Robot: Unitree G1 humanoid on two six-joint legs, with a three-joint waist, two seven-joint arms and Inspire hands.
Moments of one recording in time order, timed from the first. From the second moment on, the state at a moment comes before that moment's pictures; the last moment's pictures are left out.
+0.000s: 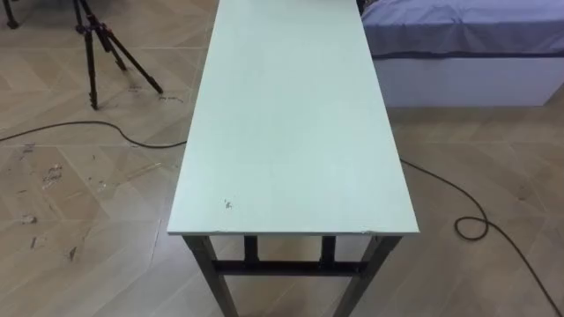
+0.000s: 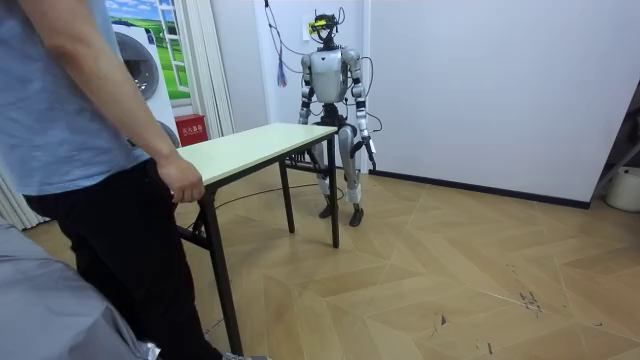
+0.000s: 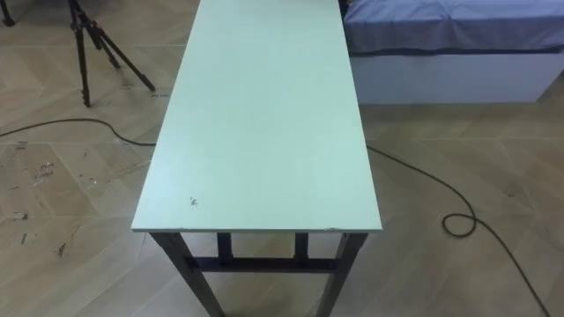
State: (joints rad) left arm 0.21 0.14 0.06 1.12 -0.25 -0.04 0.22; right arm 0.15 -0.17 0.06 1.21 0.50 0.00 0.07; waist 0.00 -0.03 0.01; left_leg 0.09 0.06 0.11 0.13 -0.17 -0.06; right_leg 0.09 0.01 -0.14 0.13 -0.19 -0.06
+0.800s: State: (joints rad) left arm 0.20 0.14 0.05 1.12 -0.36 -0.05 0.10; right arm 0.14 -0.18 0.06 1.19 0.56 -0.01 0.20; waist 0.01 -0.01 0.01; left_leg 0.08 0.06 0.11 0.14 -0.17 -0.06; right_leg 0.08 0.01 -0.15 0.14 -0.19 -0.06
